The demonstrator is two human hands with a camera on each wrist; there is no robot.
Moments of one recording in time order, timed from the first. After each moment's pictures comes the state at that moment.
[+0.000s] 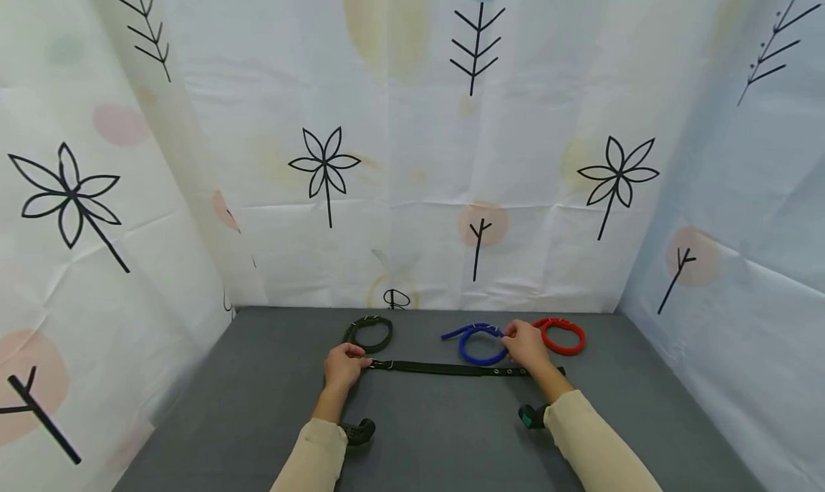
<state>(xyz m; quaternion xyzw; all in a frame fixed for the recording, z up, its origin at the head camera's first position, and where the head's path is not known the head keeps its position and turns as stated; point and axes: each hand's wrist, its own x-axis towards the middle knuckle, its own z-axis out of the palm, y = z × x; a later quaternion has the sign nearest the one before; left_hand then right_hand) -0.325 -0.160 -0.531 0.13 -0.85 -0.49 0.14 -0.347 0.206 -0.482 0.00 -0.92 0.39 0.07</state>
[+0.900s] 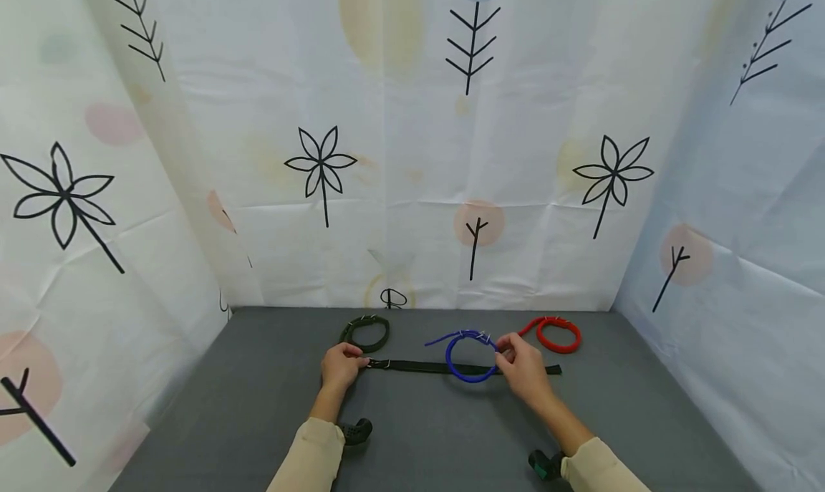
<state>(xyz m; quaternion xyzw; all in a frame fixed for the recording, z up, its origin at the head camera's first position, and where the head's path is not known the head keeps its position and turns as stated) -0.320 -0.157 -0.526 0.13 -0.85 -0.49 0.13 -0.287 0.193 -0.486 0.13 -0.88 0.40 0.24</state>
